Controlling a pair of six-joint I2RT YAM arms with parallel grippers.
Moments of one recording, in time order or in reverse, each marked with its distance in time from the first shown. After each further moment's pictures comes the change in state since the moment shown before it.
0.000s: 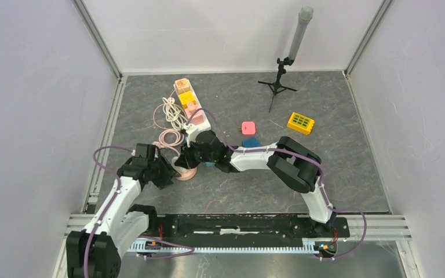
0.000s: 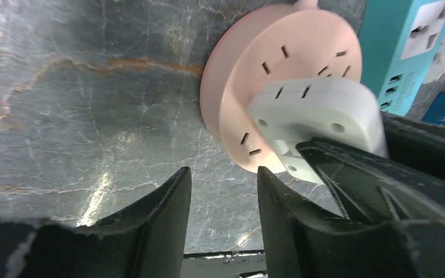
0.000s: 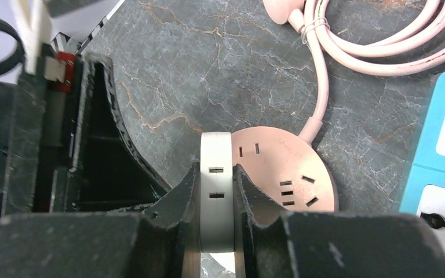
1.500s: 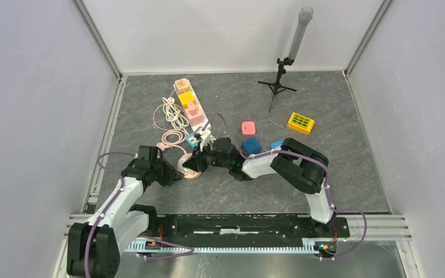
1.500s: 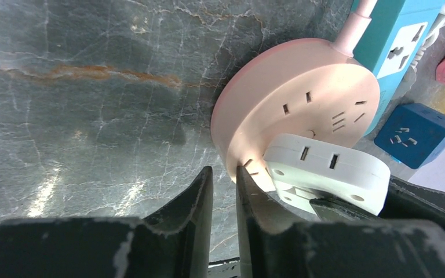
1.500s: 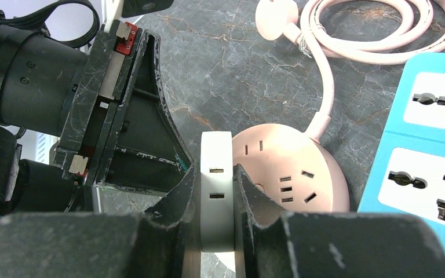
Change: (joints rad) left arm -0.009 0.068 -0.098 0.190 0.079 -0.157; right arm -0.020 -0.065 -0.266 0.370 -0.051 -0.010
